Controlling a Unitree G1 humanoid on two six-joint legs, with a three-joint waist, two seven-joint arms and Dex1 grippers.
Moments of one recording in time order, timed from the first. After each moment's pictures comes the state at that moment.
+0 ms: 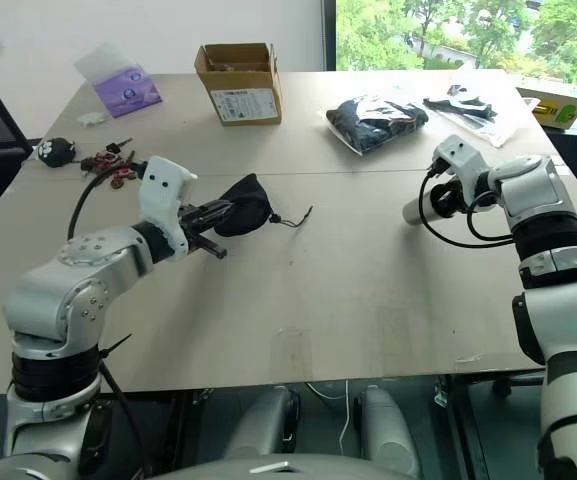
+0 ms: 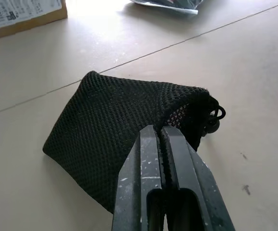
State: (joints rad) left arm -0.42 0.60 0.14 -0.48 -0.42 1.05 -0.43; right arm -1.06 -0.68 0.26 0.79 -0.03 0.54 1.03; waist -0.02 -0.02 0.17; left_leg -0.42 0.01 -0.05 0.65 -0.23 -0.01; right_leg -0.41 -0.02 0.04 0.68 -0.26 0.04
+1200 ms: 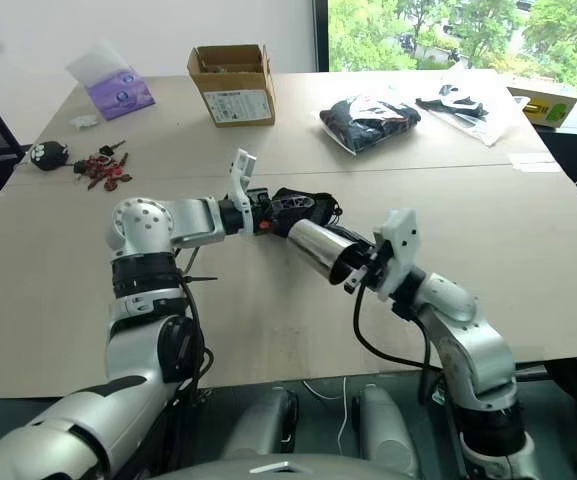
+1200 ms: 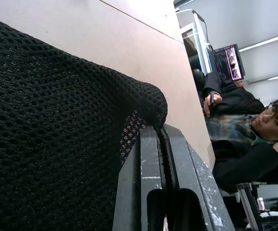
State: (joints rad) left arm -0.91 0.18 0.44 0.33 -0.71 1.47 -0.37; right arm -0.17 -0.19 0.10 -0.42 0.39 0.44 0.60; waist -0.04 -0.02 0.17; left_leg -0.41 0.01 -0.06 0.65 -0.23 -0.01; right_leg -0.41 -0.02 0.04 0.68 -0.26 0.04
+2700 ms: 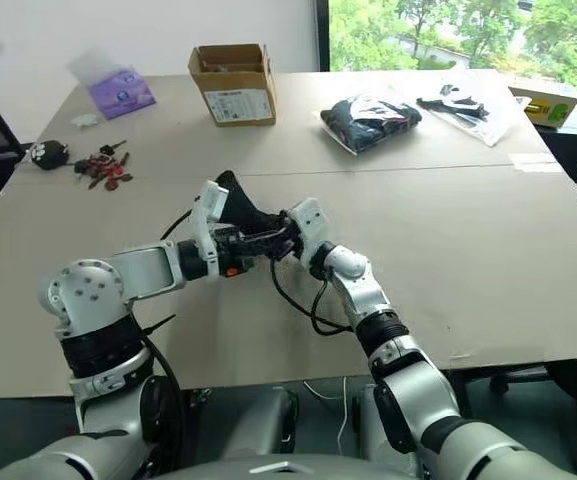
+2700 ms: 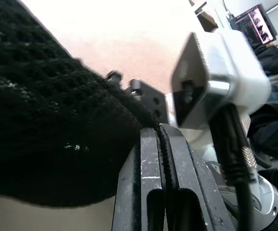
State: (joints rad) left arm -0.53 0.23 0.43 -0.36 -0.86 1.61 -0.34; right arm -0.68 0.13 0.13 0.74 0.15 -0.12 0.54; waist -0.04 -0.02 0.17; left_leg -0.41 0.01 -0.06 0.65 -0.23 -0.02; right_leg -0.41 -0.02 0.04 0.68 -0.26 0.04
